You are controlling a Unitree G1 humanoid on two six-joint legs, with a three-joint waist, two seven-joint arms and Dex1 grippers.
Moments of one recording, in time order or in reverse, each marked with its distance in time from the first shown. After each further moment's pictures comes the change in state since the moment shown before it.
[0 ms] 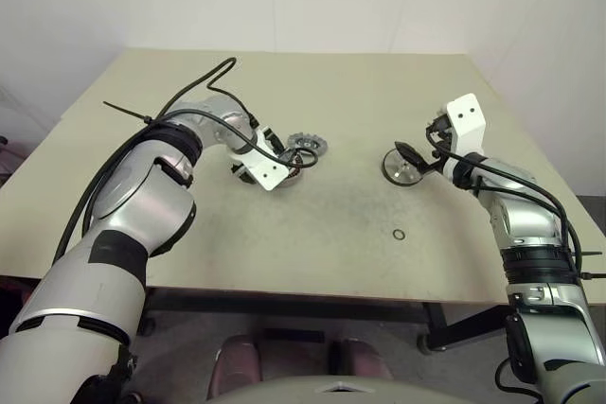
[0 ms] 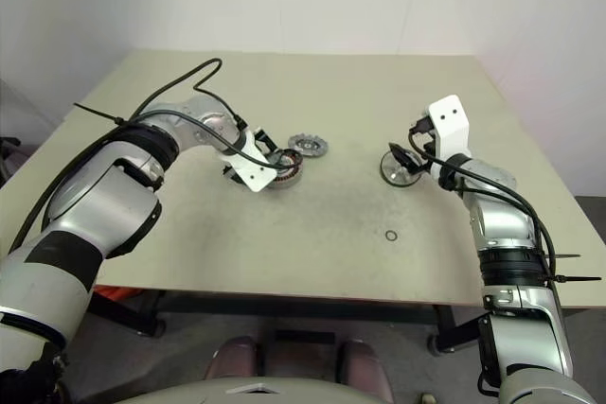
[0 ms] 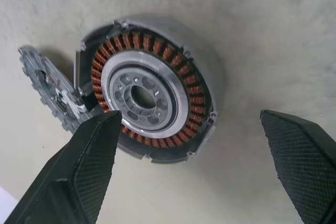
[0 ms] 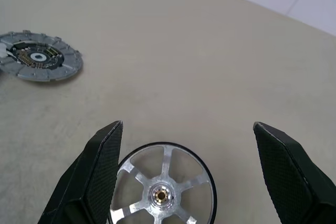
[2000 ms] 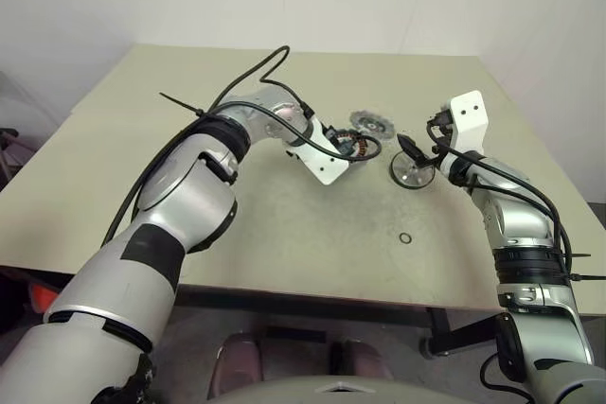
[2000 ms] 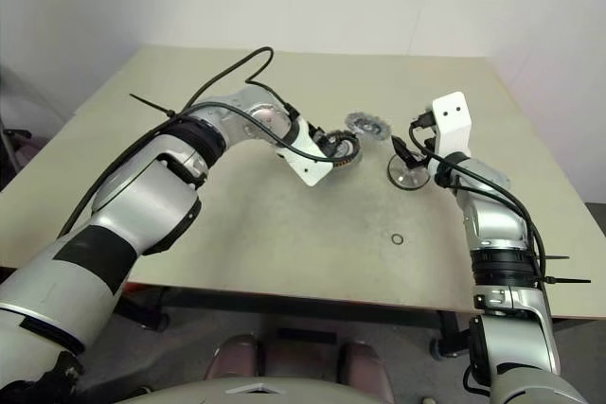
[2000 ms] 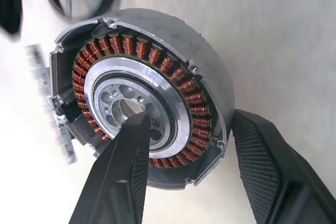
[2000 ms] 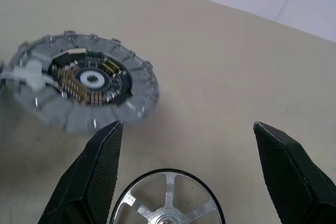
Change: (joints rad) left arm -0.082 -0.212 0.079 -0.010 -0.065 -0.007 0.044; right arm -0.003 0.053 -0.035 -0.007 -0.004 0.008 -0.094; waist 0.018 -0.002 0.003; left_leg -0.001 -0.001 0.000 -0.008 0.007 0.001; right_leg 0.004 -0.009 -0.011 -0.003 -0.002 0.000
